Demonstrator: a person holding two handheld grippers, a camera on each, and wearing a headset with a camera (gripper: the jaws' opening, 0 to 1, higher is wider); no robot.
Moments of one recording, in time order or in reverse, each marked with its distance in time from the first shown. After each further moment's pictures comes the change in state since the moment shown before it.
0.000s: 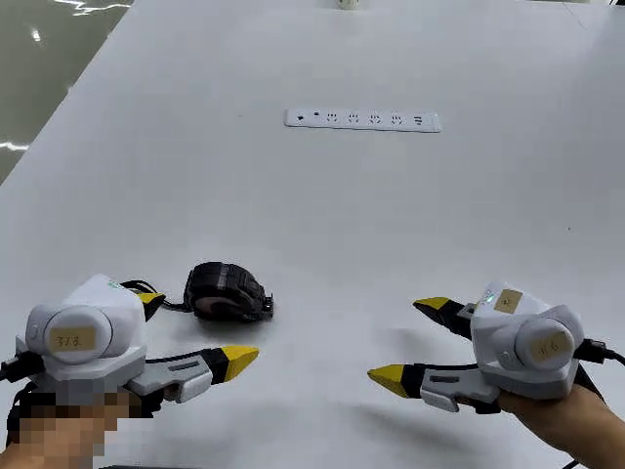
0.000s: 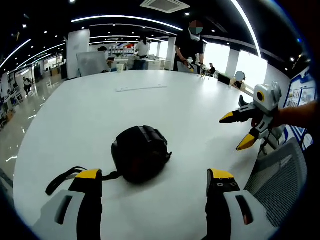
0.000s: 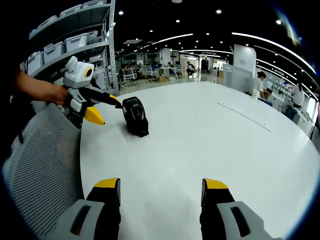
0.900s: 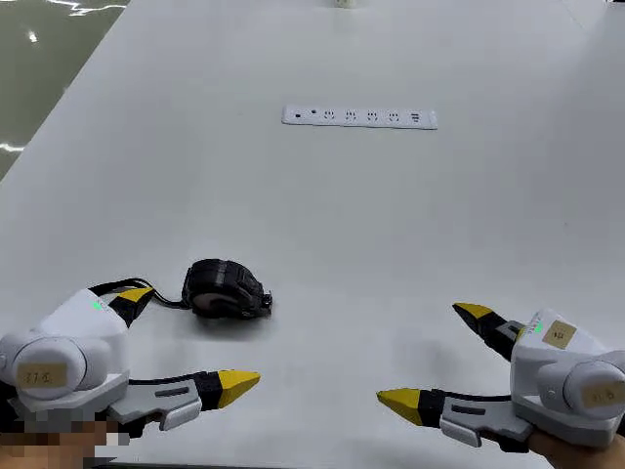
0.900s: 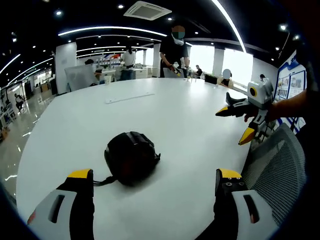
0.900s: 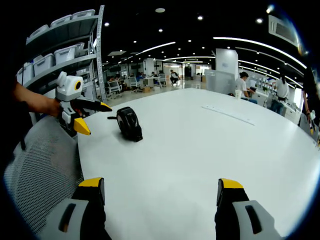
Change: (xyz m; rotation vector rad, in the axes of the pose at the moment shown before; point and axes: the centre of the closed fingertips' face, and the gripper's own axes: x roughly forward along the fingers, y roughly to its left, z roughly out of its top) left arm -0.016 -0.015 0.004 0.114 -0.074 -0.067; right arm -0.029 0.005 -0.004 0.085 -0.091 -0.114
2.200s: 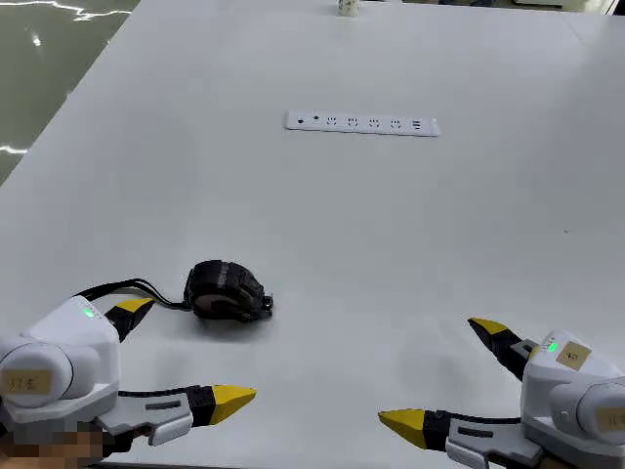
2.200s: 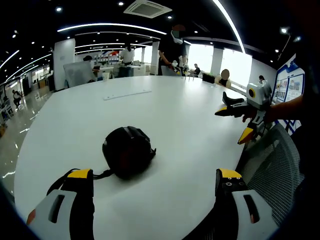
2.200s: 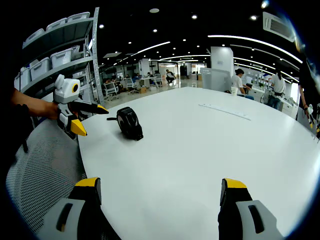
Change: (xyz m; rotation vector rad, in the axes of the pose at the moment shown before) left arm -0.010 -0.006 -0.005 -0.023 0.022 -0.031; right arm -0.009 0.005 -0.005 0.042 -0.002 -0.017
